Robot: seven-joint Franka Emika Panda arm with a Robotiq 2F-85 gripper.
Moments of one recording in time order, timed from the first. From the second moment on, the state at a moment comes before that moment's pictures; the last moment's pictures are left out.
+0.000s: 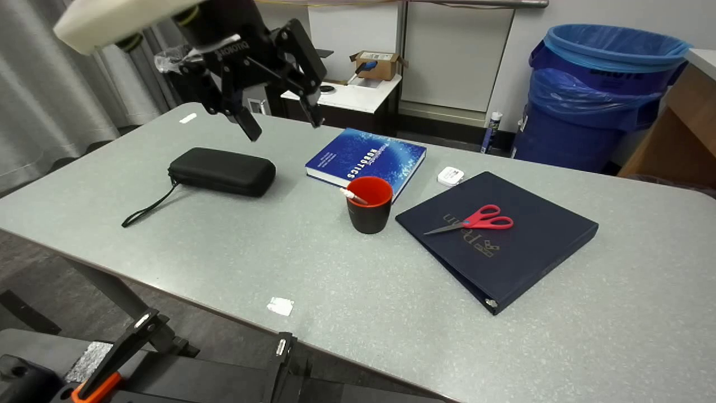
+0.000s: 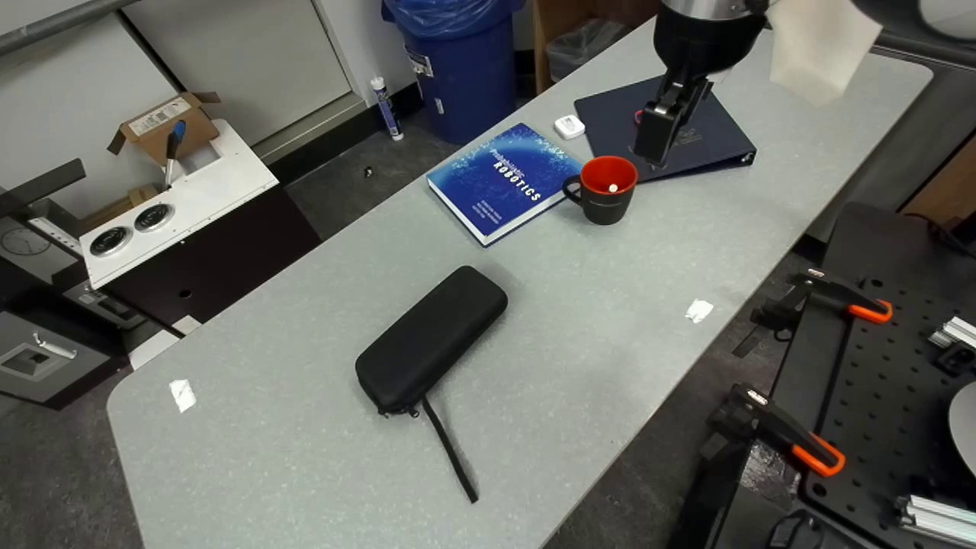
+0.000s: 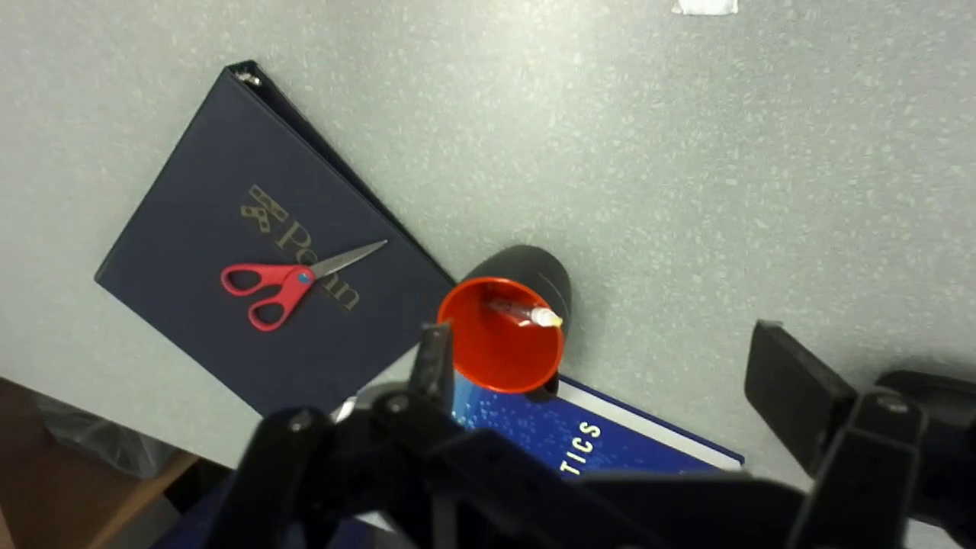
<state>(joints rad) -0.23 -0.32 0.17 -2.73 -0.43 2.50 0.29</state>
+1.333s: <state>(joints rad) -0.19 0.11 0.02 -2.48 -0.68 2.50 0.79</state>
